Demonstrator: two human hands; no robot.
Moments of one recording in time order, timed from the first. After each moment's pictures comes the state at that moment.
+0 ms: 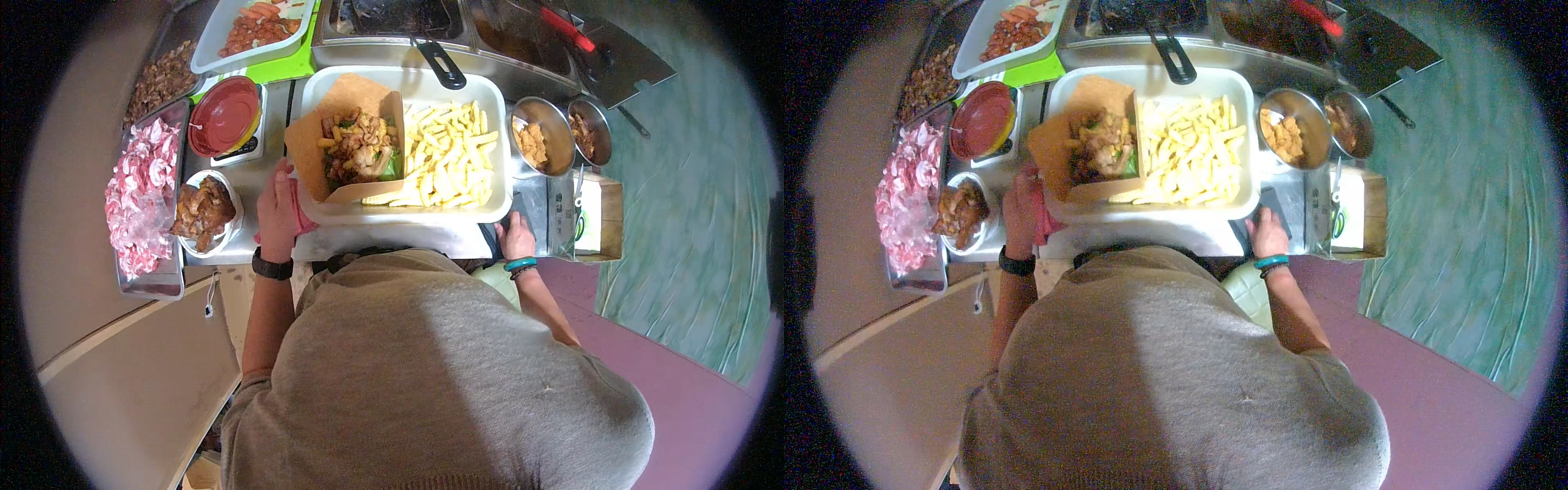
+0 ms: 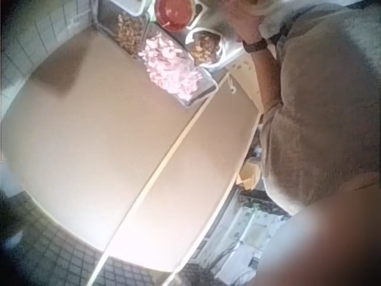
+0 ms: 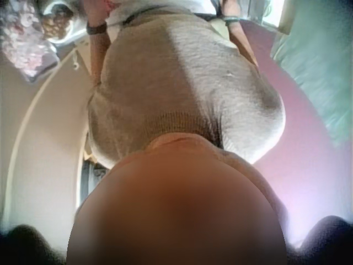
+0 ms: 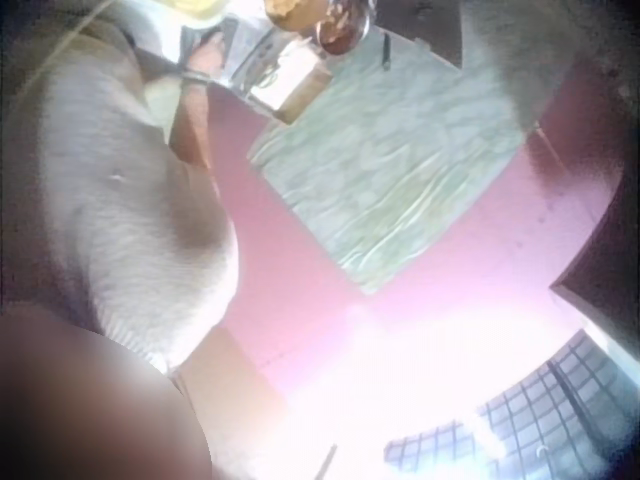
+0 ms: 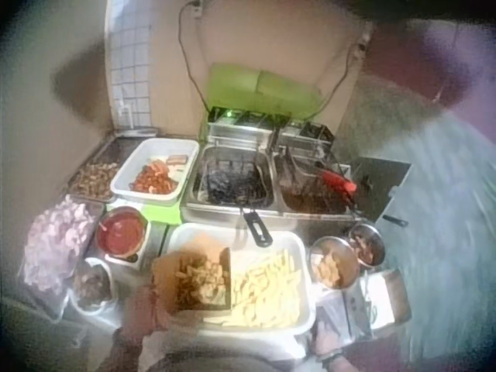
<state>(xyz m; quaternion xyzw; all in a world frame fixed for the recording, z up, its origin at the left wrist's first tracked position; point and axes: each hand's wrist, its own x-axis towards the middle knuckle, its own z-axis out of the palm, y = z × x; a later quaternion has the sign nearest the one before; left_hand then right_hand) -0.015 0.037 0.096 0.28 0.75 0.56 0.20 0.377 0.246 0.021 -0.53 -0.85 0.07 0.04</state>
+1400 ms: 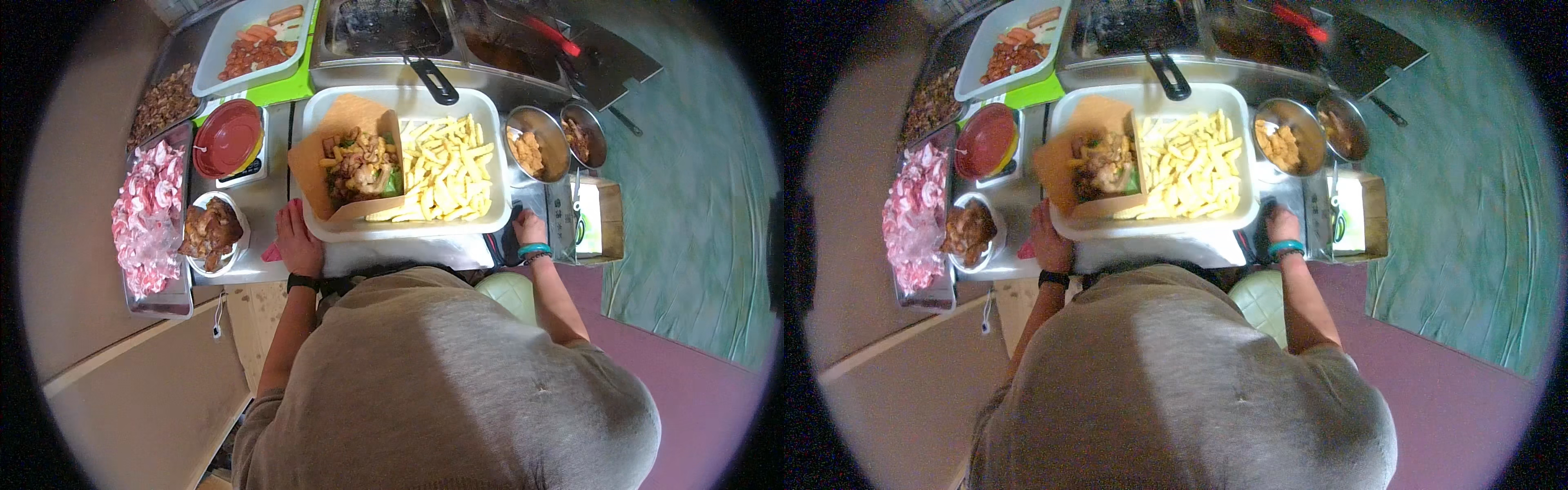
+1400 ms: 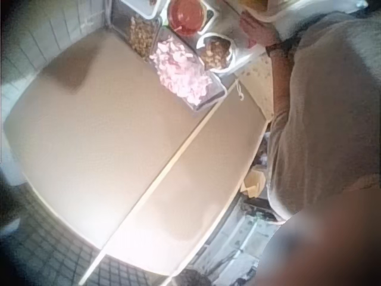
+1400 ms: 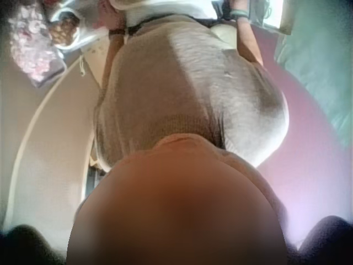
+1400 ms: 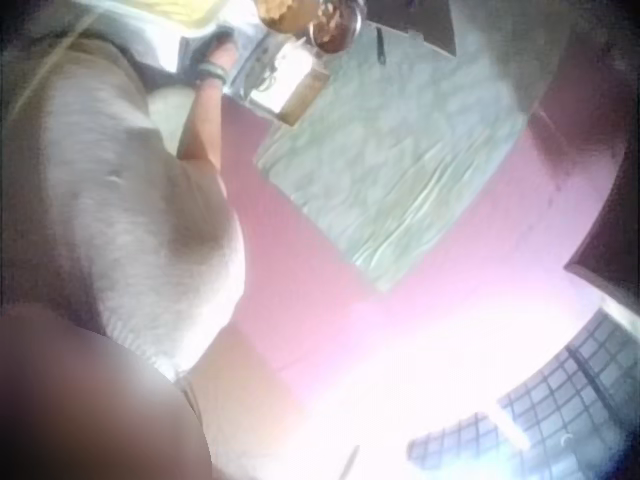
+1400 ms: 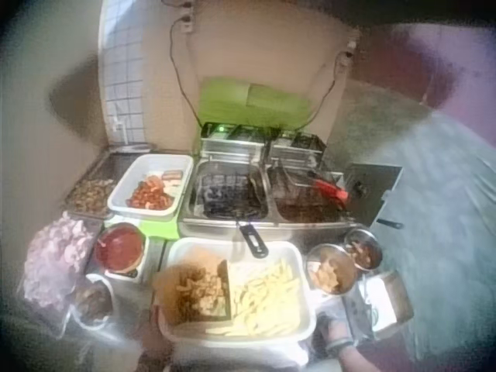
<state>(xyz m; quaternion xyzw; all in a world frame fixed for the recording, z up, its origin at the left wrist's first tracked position) -0.001 0.009 -0.002 0.38 0.89 0.25 -0.03 0.387 0.302 0.005 -0.55 -0.82 0.12 0.05</state>
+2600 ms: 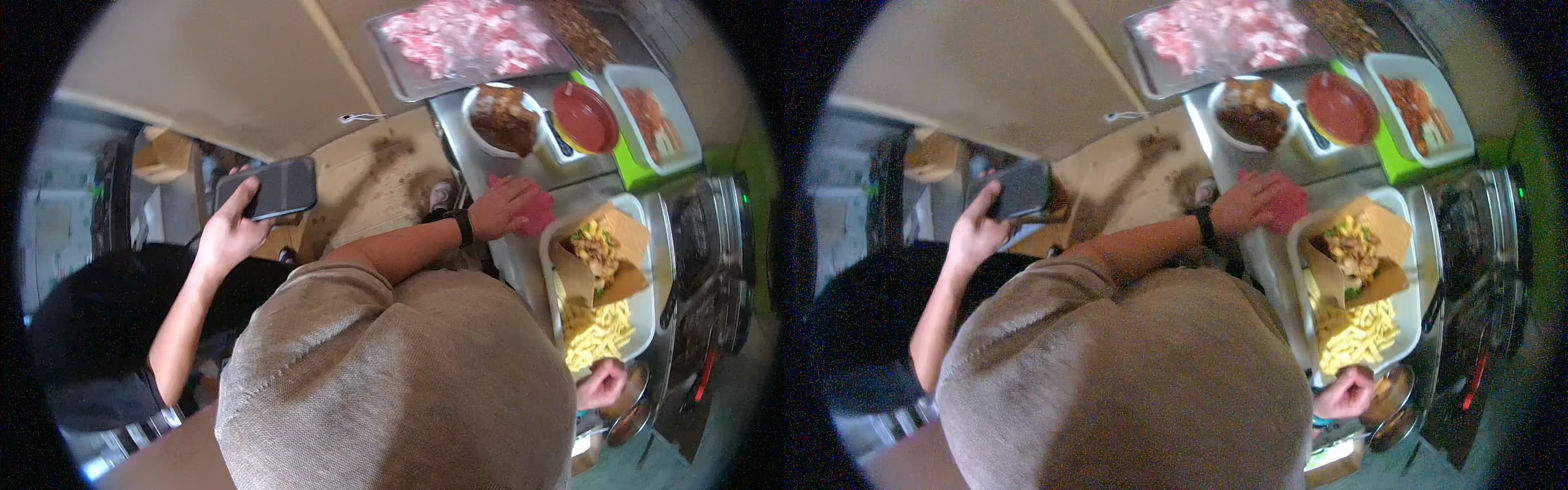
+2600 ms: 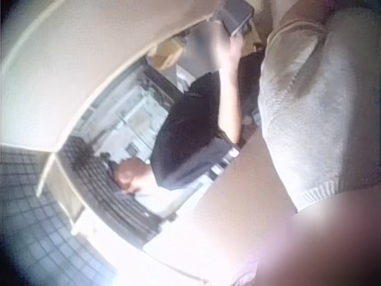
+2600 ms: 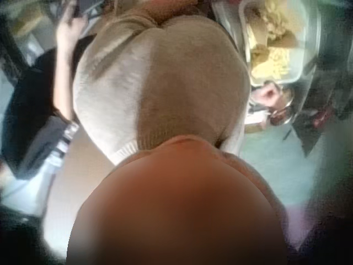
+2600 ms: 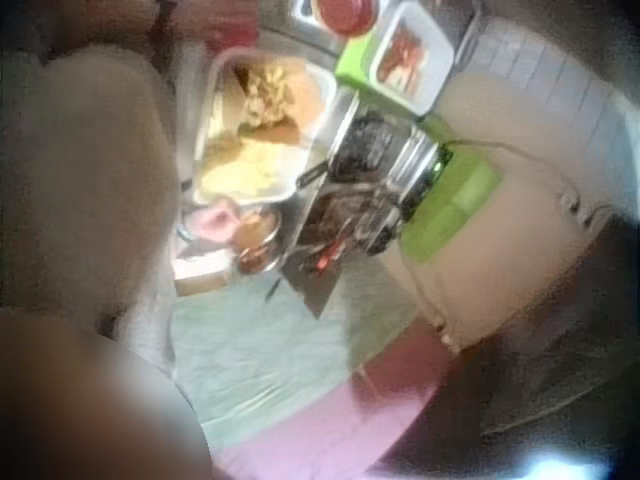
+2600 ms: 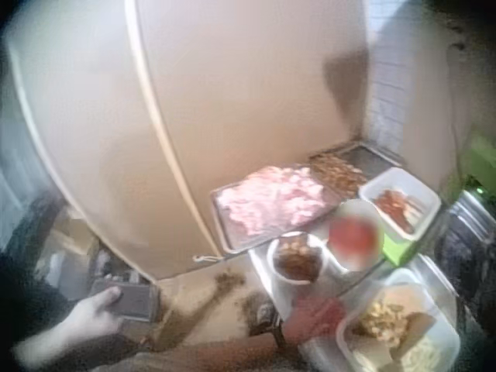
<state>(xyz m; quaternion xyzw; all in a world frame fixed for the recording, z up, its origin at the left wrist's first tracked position) 0.023 -0.044 0.029 0.36 0.86 0.36 -0.08 0.239 0.213 0.164 -0.03 -0.81 0.45 0.38</state>
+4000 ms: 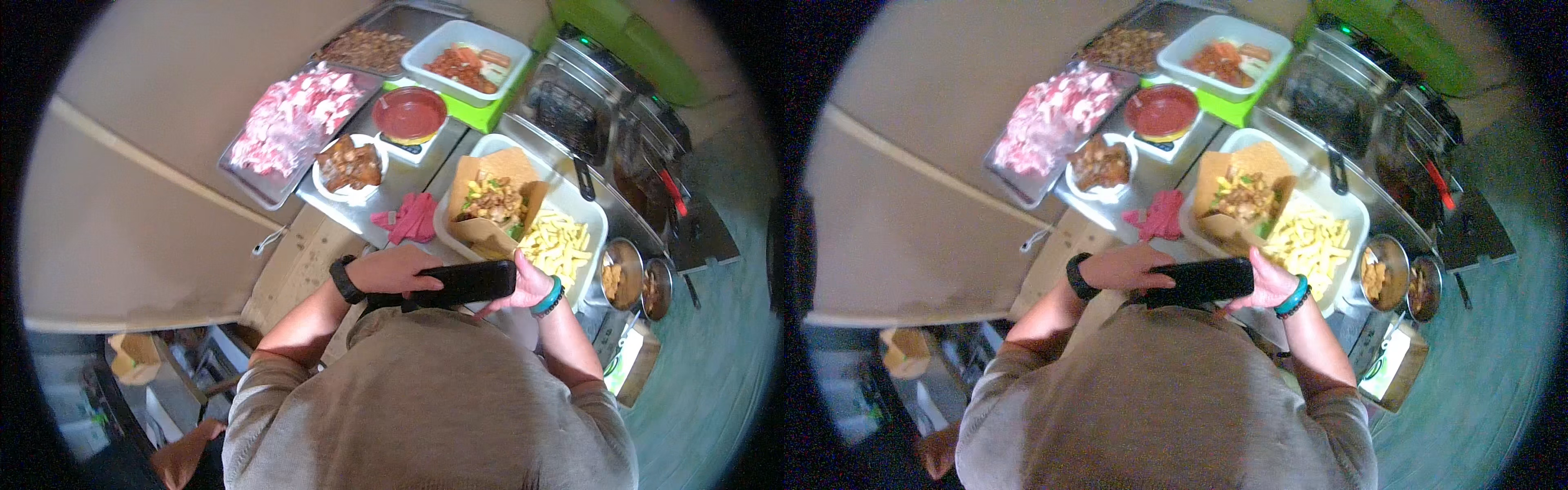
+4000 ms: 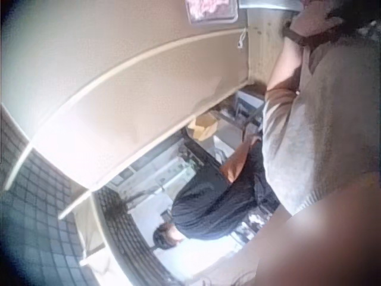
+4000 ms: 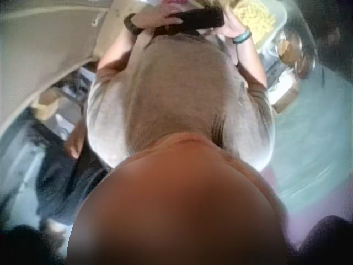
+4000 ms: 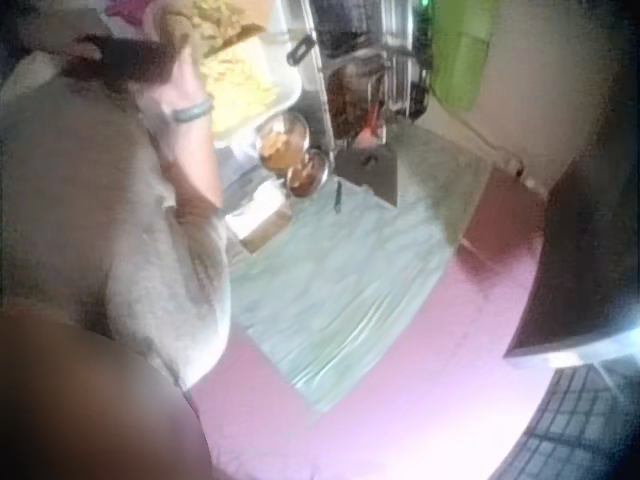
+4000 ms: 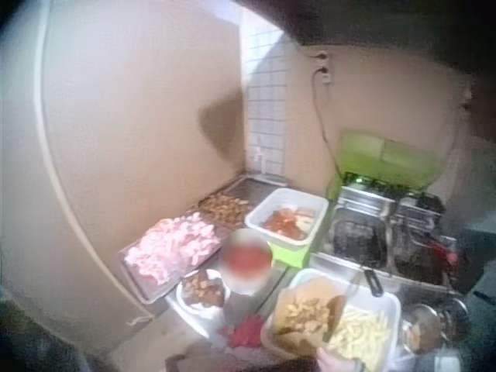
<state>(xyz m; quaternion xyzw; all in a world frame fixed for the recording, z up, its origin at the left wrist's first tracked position) 0.051 -0.046 0.206 0.50 0.69 0.31 0.43 0.183 0.200 0.134 -0.01 -0.28 0.89 -0.37</state>
